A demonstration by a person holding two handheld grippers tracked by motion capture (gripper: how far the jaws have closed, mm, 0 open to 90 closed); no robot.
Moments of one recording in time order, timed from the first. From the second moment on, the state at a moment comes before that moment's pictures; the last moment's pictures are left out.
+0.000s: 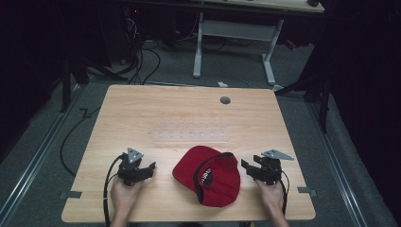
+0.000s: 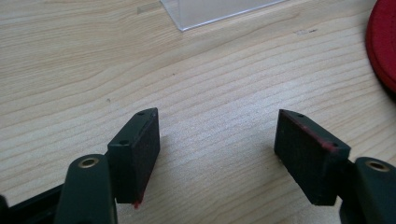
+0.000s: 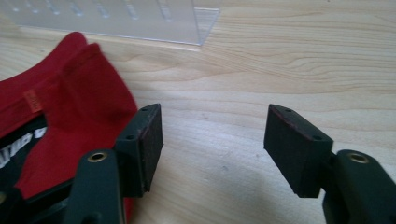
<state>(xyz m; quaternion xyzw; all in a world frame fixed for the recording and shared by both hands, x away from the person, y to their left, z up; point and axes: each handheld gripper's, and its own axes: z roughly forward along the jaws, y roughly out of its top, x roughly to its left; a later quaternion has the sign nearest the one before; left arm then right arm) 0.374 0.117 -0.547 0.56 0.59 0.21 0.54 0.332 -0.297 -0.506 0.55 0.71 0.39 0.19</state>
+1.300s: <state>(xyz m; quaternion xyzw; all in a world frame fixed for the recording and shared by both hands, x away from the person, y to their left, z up) 0.374 0.117 -0.547 0.56 0.59 0.21 0.54 0.354 -0.250 -0.498 0.47 0.76 0.43 0.11</state>
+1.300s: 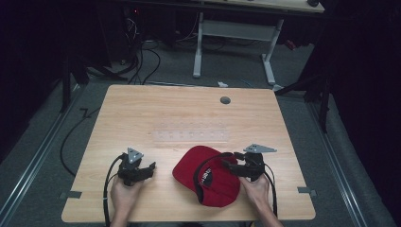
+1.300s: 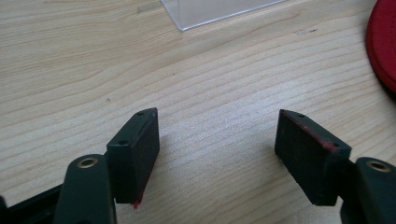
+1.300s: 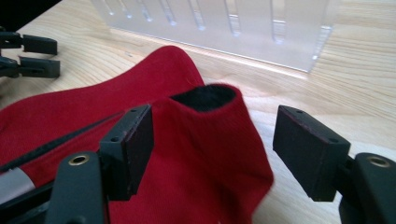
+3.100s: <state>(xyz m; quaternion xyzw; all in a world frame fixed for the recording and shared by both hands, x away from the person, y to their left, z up) 0.374 0.116 -0.547 0.56 0.59 0.21 0.54 0.362 -0.246 -0.491 0.42 0.79 0.44 0.04</state>
